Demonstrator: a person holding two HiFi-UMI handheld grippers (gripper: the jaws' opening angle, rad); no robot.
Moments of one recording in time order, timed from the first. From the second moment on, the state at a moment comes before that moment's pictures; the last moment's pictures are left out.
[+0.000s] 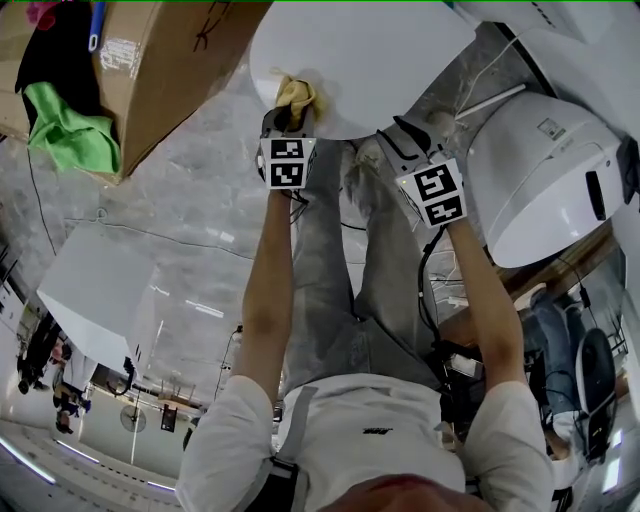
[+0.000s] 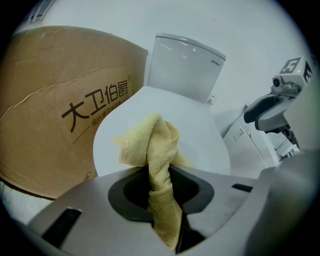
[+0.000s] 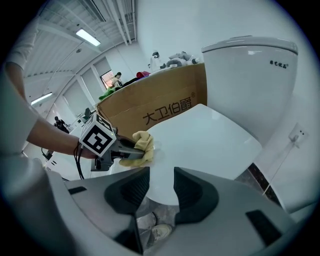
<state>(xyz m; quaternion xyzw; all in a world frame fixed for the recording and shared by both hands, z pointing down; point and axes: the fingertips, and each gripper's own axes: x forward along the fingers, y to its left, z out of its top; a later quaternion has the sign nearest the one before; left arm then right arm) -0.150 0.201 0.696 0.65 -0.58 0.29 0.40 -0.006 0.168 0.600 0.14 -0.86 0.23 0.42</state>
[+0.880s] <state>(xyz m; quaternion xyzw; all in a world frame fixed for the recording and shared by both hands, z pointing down) -0.018 0.214 0.669 0.72 -0.49 0.33 0.36 0.080 0.189 0.553 0.17 -0.87 0.23 0.40</state>
